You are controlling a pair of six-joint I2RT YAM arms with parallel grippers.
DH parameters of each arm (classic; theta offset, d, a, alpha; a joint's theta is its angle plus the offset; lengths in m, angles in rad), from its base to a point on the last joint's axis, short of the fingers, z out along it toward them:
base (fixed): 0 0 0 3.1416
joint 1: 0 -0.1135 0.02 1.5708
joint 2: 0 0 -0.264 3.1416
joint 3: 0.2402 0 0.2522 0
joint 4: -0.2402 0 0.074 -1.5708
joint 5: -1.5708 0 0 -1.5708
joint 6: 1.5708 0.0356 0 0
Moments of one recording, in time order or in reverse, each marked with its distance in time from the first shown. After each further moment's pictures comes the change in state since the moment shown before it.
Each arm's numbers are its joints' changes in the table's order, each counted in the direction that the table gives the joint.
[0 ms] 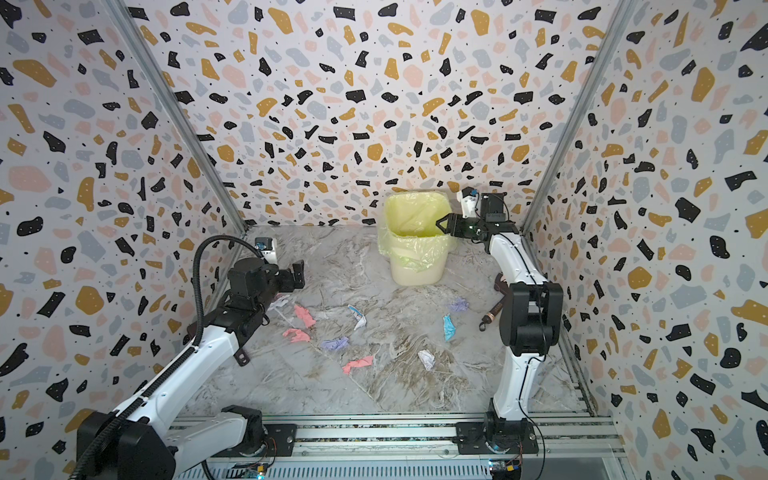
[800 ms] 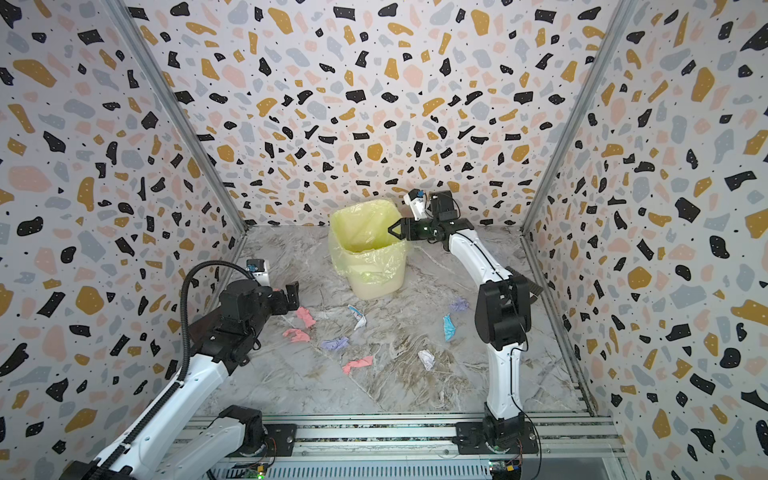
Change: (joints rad) left arm 0.000 -0.213 -0.131 -0.154 0.002 -0.080; right arm -0.262 0.123 0.163 -0.035 0.032 0.023
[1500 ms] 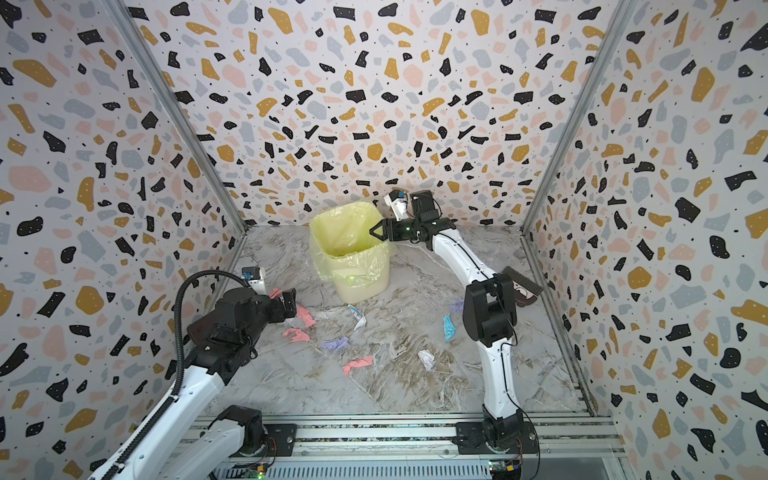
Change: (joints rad) left arm 0.000 -0.076 -0.037 -0.066 0.010 -0.023; right arm -0.080 0.075 0.105 -0.010 -0.002 0.034
